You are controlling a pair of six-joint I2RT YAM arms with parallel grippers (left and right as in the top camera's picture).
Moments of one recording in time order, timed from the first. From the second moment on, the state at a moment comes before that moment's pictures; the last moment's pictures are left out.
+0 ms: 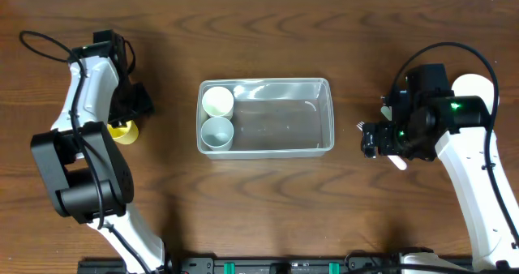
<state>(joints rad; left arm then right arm) 0.20 1.98 1.53 -1.14 -0.08 -0.29 0.07 1.38 1.19 -1.23 -0.11 0.07</state>
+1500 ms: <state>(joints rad) -0.46 1.57 1.75 -1.26 0.02 -0.20 0.07 1.38 1.19 -1.21 -0.10 0.06</state>
